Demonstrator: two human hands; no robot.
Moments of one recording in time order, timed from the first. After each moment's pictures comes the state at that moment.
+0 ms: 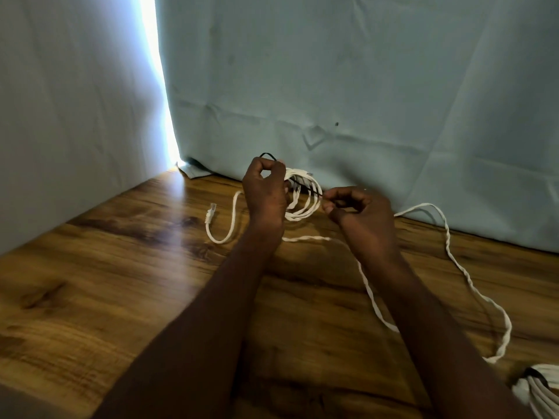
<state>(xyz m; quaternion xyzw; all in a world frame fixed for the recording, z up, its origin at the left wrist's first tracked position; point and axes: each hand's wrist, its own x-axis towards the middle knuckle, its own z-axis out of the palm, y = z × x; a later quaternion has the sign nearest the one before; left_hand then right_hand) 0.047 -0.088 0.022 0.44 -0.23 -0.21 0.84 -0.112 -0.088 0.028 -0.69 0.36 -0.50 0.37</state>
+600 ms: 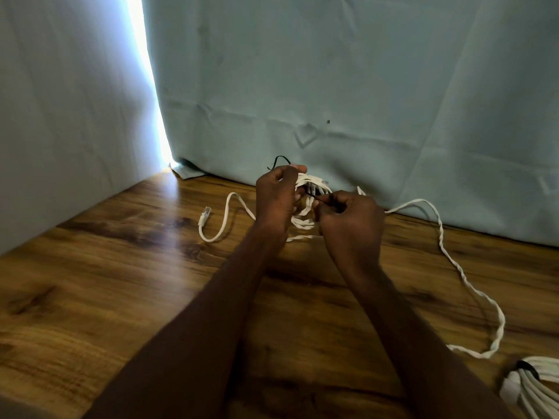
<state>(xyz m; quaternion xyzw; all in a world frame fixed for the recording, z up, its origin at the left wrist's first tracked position) 0.027 -0.095 0.014 0.43 -0.31 -0.30 0.79 -0.101 -0.083 0.013 -0.71 0.40 -0.54 0.20</state>
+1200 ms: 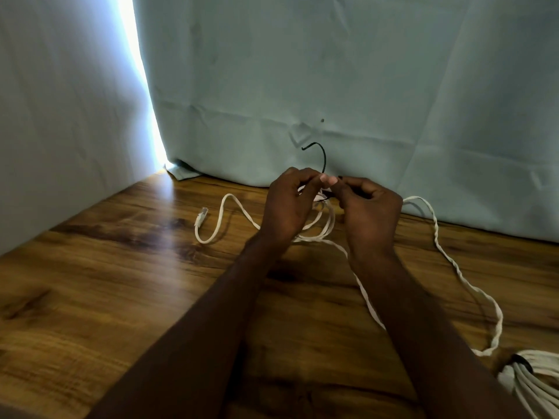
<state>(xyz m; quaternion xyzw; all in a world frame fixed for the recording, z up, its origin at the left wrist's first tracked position) 0.016 -0.091 0.005 0.49 -0.57 -0.05 0.65 -0.114 -0.084 0.038 -0.57 0.36 -0.62 0.40</state>
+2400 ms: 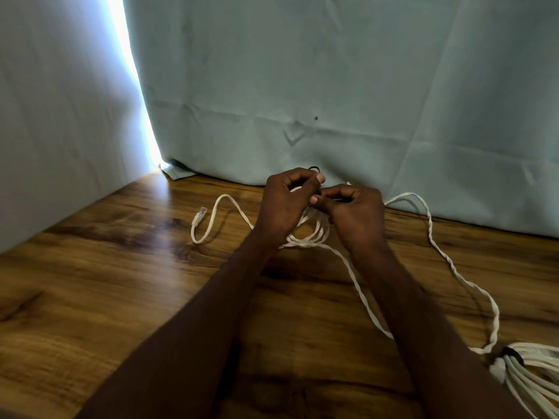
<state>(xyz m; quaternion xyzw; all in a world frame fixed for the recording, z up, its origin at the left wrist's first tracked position) 0.010 -0.087 0.010 0.43 -0.52 -0.18 0.71 -0.120 -0.103 0.027 -0.66 0.37 -0.53 0.39</state>
